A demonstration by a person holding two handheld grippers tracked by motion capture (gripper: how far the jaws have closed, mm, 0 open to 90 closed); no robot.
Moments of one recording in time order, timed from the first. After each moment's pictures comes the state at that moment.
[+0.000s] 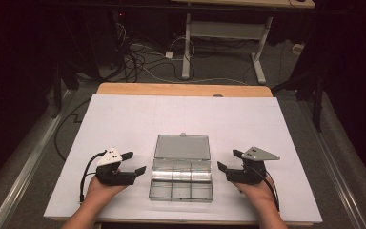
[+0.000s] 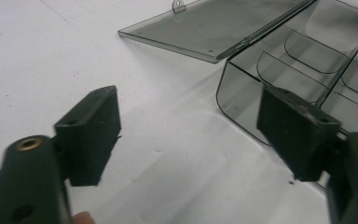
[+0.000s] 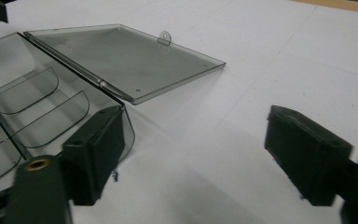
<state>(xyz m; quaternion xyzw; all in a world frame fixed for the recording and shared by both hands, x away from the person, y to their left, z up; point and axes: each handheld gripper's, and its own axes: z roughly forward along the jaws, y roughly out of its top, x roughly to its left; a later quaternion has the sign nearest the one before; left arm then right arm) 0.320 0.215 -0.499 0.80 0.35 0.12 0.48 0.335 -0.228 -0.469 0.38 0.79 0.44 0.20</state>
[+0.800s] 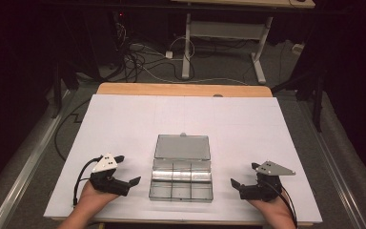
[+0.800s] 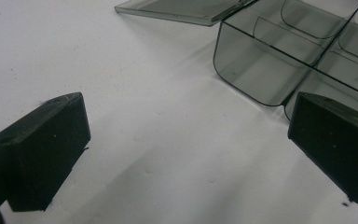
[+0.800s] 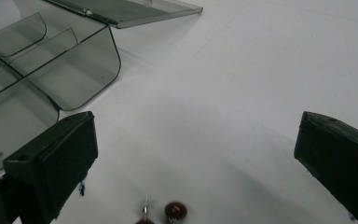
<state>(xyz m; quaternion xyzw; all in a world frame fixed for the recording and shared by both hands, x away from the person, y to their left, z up) 0.307 0.228 -0.506 0.81 0.33 0.12 0.47 0.296 -0.265 -0.478 0.41 0.79 0.41 0.20</state>
